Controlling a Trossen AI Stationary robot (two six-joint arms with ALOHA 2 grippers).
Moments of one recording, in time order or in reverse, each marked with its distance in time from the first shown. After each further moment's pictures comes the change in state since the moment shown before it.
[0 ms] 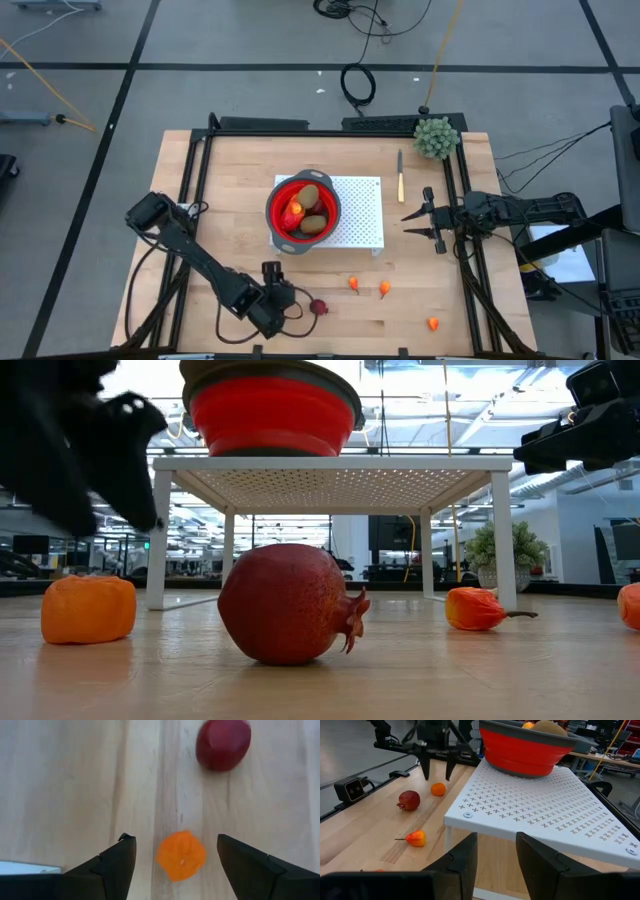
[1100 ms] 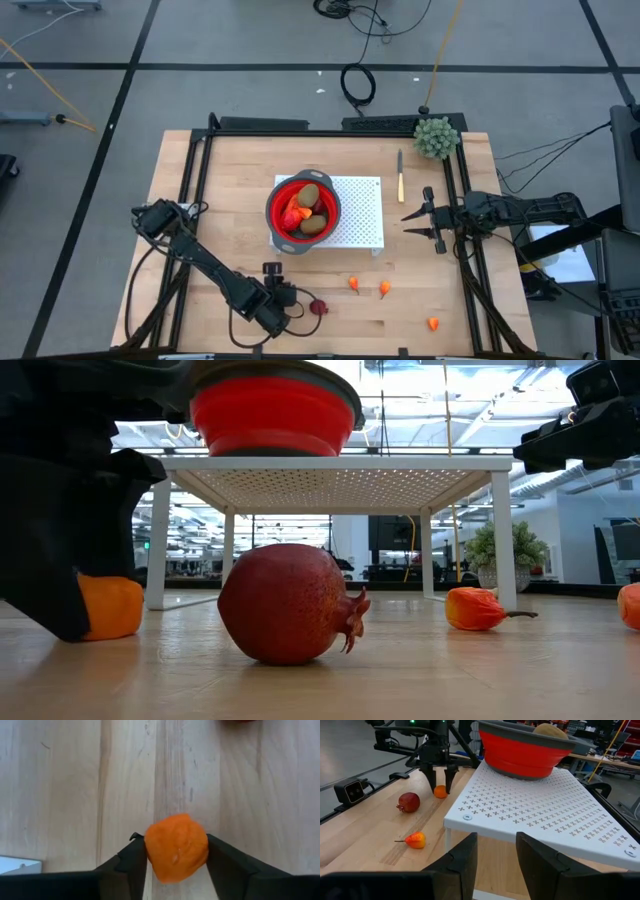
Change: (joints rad) left arm 0.013 0.097 0.000 -0.035 0.041 0.002; right arm 0.000 0.000 0.000 0.007 0.000 0.001
